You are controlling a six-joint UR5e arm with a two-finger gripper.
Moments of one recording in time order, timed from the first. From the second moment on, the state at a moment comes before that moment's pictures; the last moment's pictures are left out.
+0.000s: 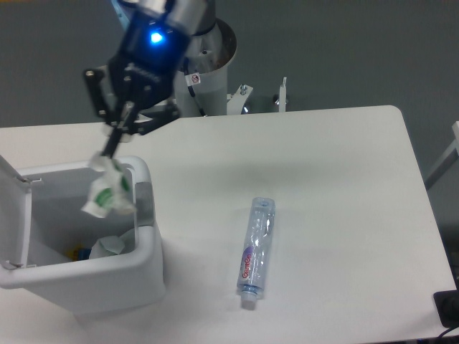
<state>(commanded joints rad) 2.28 -1.59 -1.65 -0.82 0.85 0.21</state>
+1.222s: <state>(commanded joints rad) 2.47 -1.77 -1.49 -0.86 1.00 0.22</state>
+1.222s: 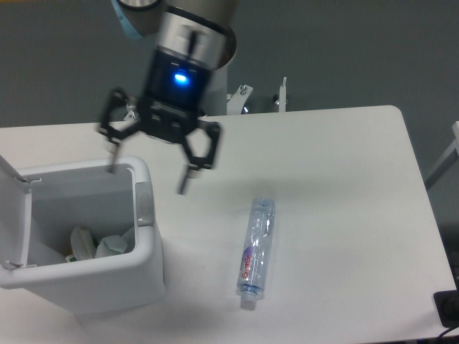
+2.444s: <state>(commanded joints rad) 2.46 -2.10 -1.63 -0.83 1.27 0.69</state>
